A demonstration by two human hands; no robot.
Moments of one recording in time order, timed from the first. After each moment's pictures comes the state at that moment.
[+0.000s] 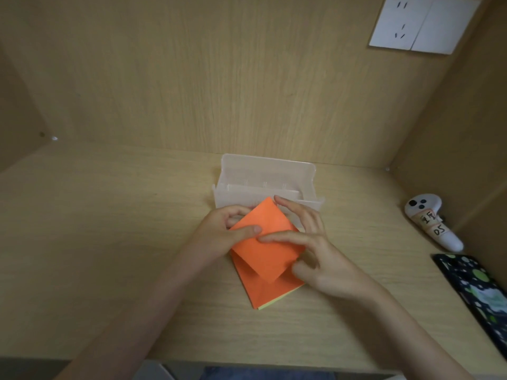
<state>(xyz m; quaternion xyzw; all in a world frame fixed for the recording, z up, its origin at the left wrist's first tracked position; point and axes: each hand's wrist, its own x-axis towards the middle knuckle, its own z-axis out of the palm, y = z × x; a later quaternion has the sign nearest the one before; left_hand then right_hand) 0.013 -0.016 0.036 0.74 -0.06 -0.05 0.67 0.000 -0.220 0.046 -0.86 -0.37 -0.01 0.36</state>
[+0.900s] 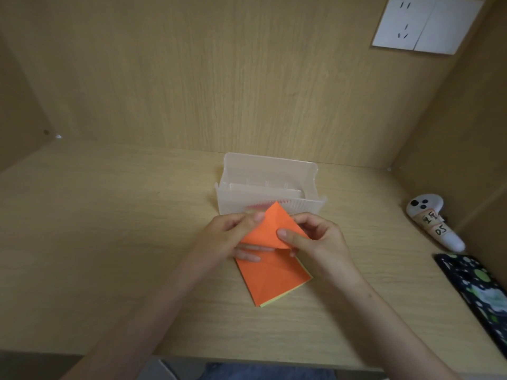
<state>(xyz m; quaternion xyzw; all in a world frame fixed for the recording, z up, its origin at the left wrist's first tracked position) -0.012 -0.026 0.052 0.65 -0.03 -0.11 0.75 0.008 -0.202 0.030 -0.69 -0.12 0.03 0.72</state>
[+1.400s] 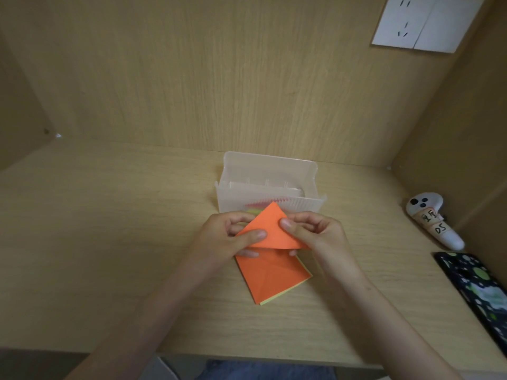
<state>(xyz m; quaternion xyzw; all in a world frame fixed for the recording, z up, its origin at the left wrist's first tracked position) -0.010 -0.021 0.040 0.69 -0.07 -0.06 0.71 0.008 -0.201 0.037 -0.69 -0.05 0.04 0.72</state>
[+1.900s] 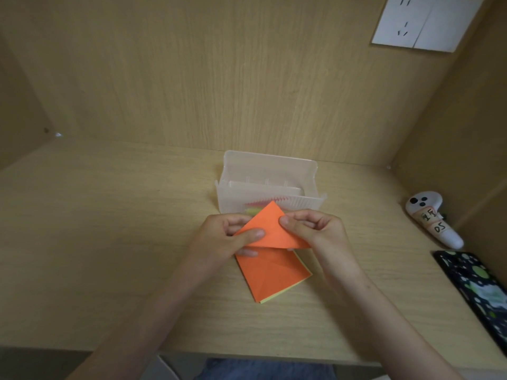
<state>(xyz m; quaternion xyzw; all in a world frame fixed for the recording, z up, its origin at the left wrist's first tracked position) -0.015 -0.022 0.043 0.69 -0.05 -0.06 0.72 0.003 -0.196 0.046 -0.69 -0.04 0.03 0.72</state>
